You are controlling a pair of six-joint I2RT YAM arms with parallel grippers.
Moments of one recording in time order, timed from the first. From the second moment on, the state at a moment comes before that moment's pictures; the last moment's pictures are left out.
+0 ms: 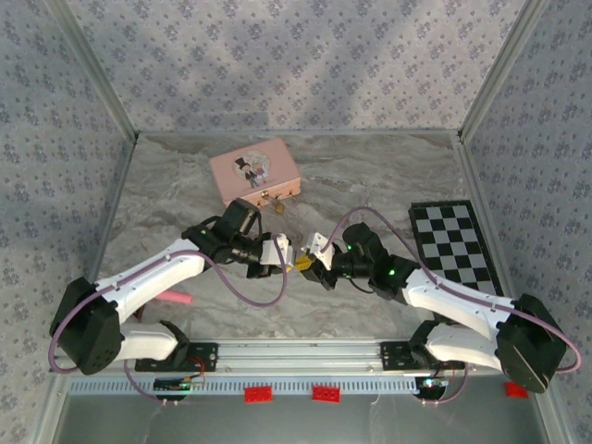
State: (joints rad) left arm -0.72 1.28 0.87 -0.50 0.62 0.84; right arm 0.83 1.11 0.58 0.05 -0.44 -0.20
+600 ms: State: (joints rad) left arm -0.71 1.26 0.82 -0.39 0.60 0.79; right arm 0.81 1.07 0.54 0.12 -0.41 -0.09
